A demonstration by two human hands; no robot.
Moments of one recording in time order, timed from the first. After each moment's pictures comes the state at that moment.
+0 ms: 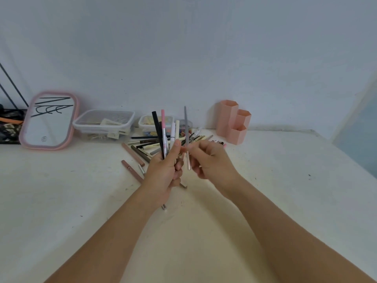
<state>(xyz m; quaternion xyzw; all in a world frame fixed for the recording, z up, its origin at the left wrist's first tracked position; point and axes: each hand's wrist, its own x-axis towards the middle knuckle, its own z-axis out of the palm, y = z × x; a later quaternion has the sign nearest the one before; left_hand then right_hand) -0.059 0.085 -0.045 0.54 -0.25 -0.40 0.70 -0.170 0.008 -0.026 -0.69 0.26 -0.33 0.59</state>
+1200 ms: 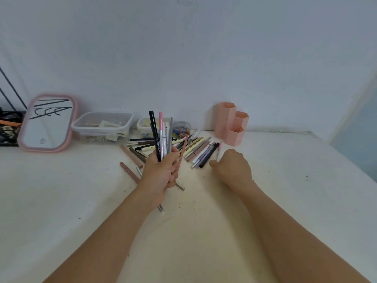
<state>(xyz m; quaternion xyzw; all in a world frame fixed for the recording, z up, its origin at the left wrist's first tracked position) -0.052 0.084 -0.049 0.54 -0.26 -0.39 0.70 -0.189 -0.045 -0.053 -0.78 0.56 -0.20 0.20</state>
